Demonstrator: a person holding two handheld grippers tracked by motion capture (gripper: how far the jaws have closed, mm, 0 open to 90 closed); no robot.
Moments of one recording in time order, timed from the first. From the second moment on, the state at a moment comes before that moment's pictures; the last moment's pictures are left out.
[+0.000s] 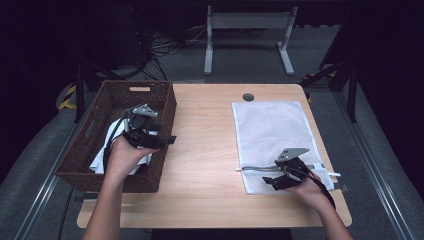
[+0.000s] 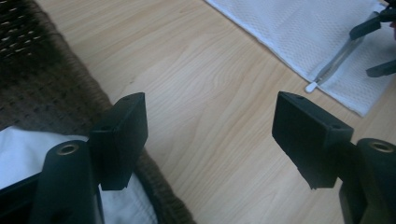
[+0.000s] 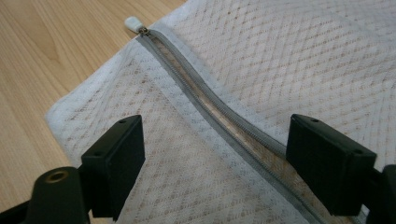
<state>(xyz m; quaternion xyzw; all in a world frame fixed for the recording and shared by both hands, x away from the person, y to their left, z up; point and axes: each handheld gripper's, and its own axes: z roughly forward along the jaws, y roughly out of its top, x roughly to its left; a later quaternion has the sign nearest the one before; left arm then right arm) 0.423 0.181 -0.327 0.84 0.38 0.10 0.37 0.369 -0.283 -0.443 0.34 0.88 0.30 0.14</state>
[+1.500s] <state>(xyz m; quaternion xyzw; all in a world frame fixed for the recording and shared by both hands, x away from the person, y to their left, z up) 0.479 0.306 -0.425 0.79 0.57 0.07 0.21 0.370 -0.281 -0.444 0.34 0.88 0.30 0.13</state>
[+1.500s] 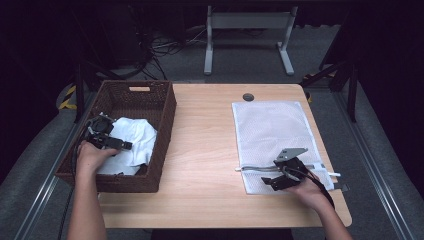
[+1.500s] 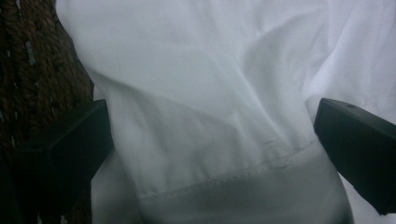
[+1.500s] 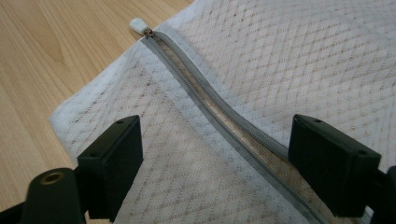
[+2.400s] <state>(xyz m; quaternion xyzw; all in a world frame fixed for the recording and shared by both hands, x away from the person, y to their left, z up) 0.480 0.294 -0.434 0.80 0.57 0.00 0.17 0.370 -0.283 -0.444 0.33 0.88 0.30 0.13</state>
